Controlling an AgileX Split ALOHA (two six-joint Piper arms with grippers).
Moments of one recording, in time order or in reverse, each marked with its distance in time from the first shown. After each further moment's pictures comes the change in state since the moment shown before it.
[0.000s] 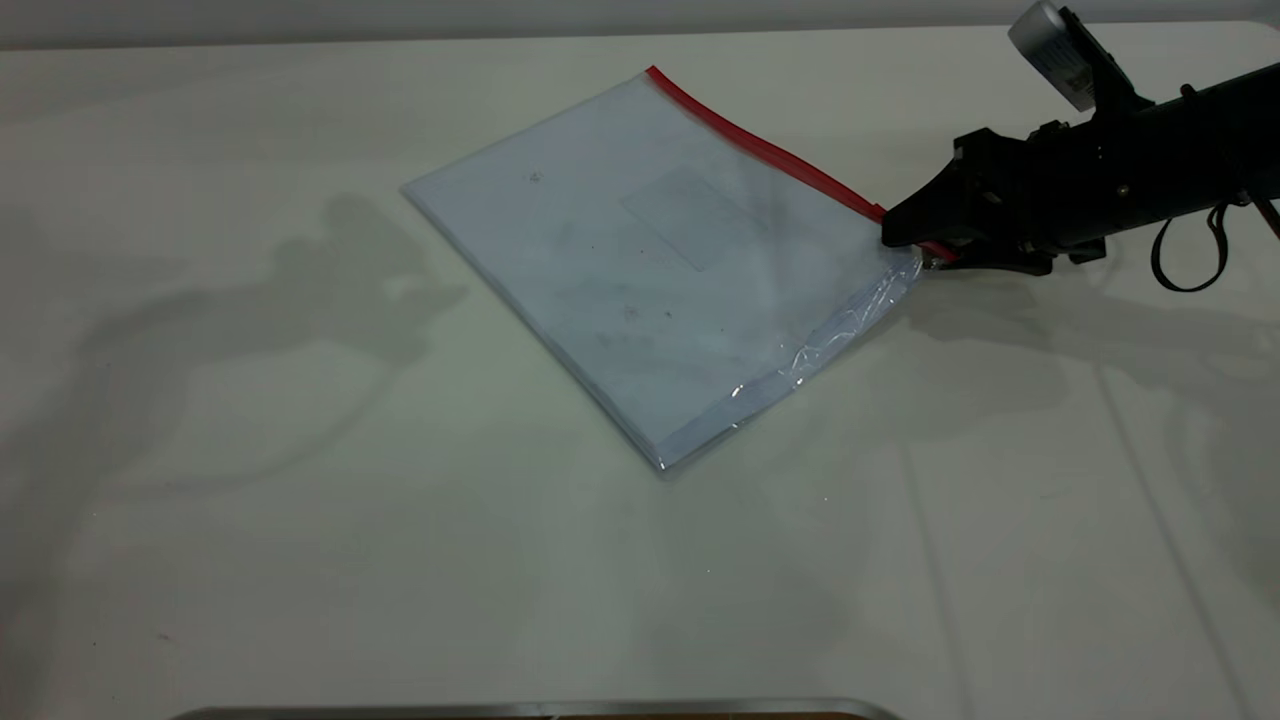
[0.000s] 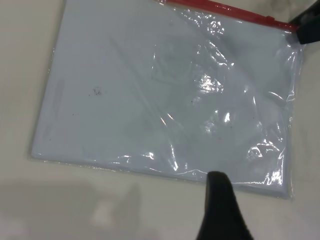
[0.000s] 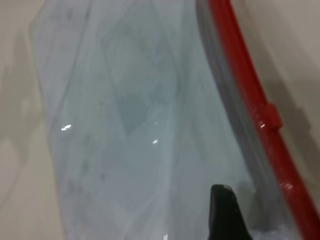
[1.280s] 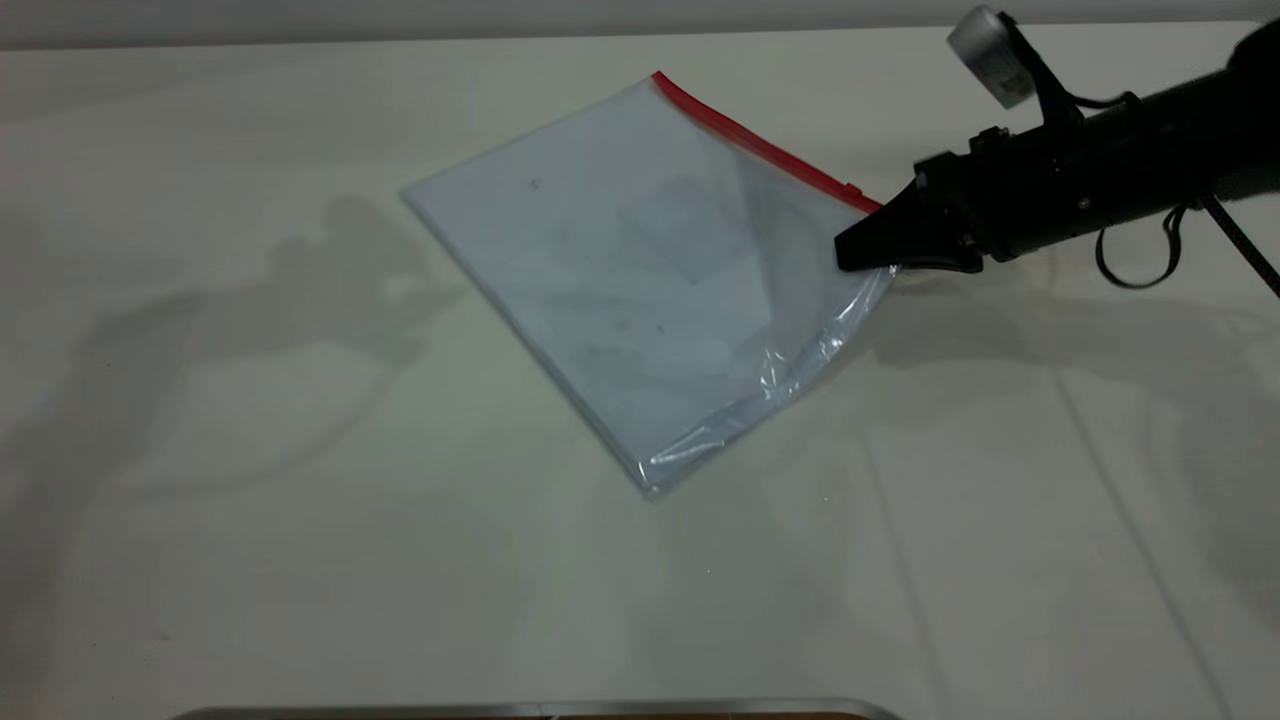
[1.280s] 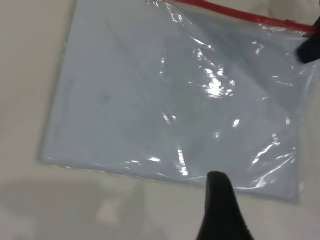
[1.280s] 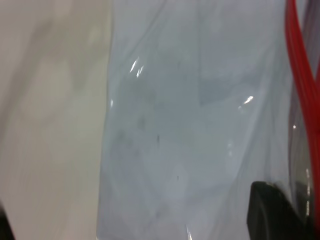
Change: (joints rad) left arm 0.000 0.002 0.000 0.031 0.000 0.012; right arm 0.049 0.037 -0.089 -0.210 0.133 -0.091
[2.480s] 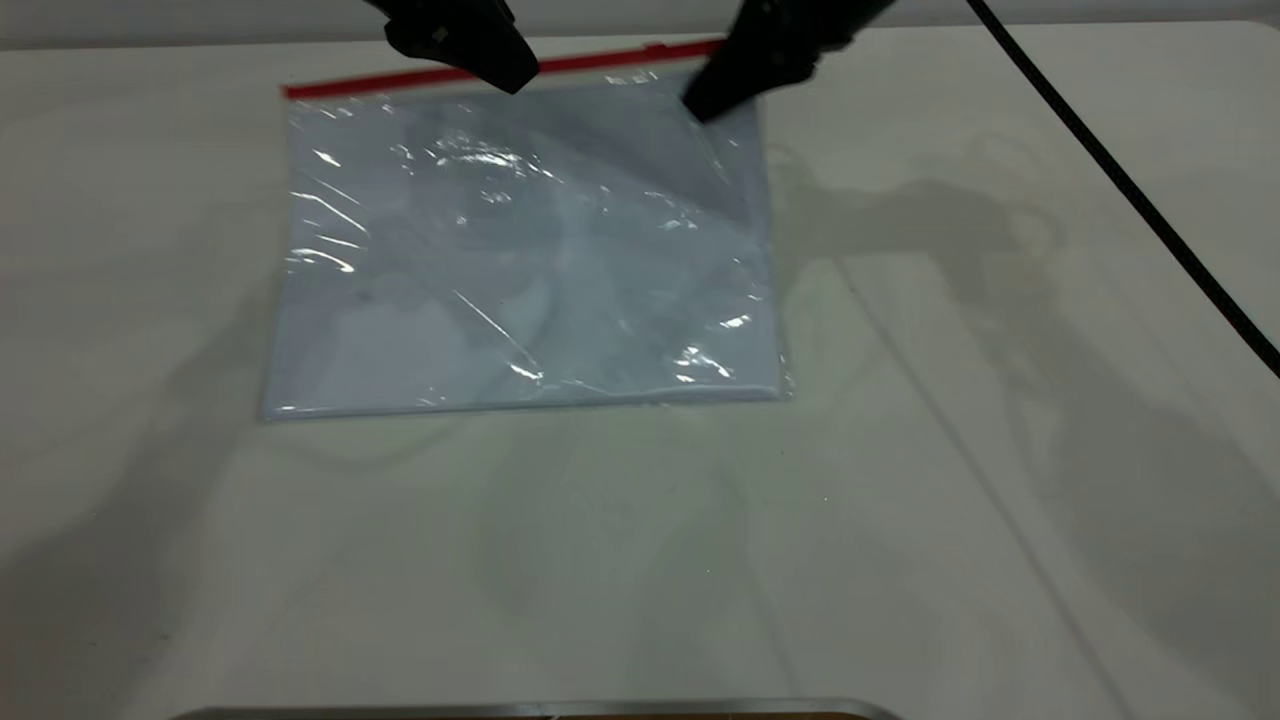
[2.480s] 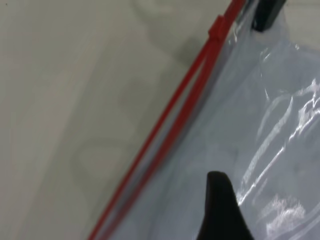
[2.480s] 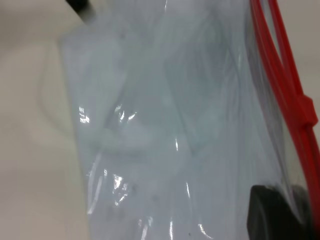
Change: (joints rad) left arm -0.176 0.225 -0.156 0.066 -0.146 0.360; right arm 0.229 0.016 -0.624 -0.450 0.069 0.119
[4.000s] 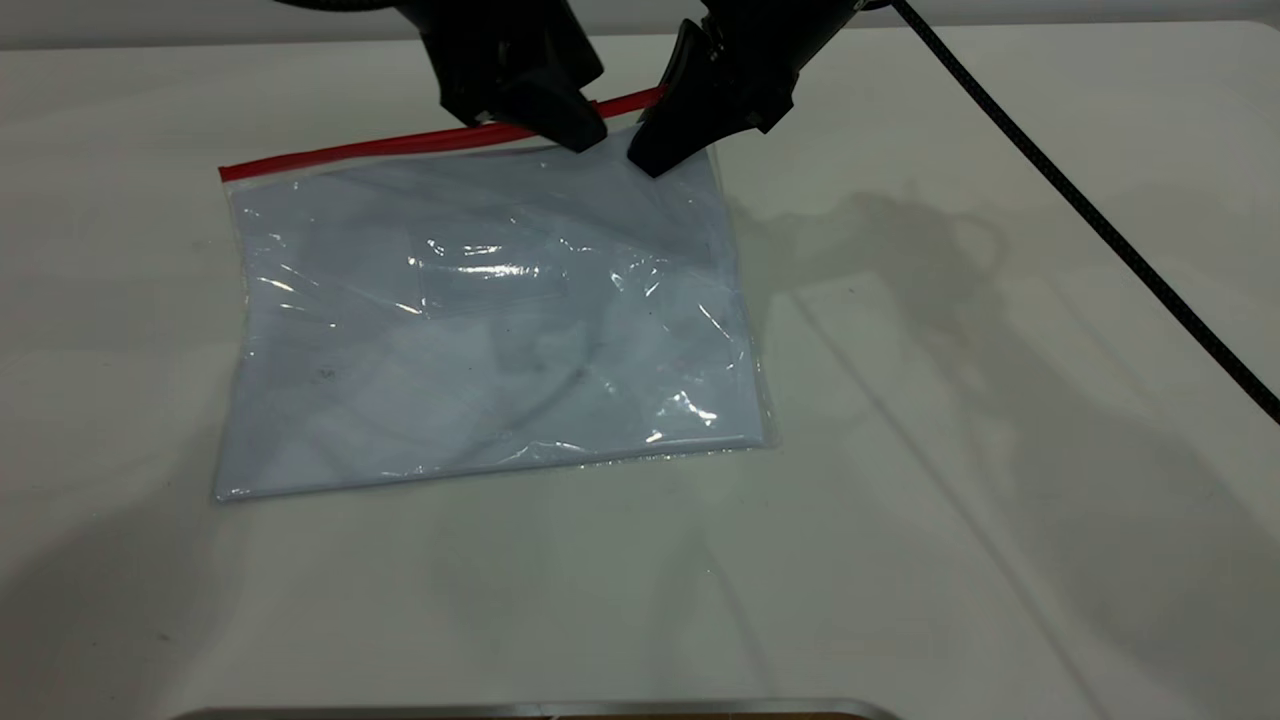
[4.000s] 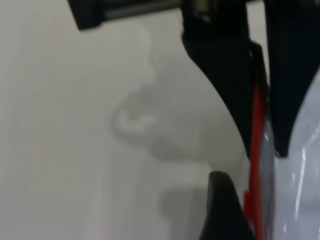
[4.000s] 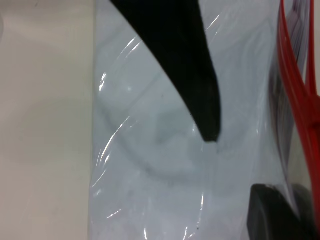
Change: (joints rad) left arm -0.069 0.054 -0.005 -0.113 0.018 0.353; right arm 0.080 0.000 0.000 -0.115 0.078 -0.114
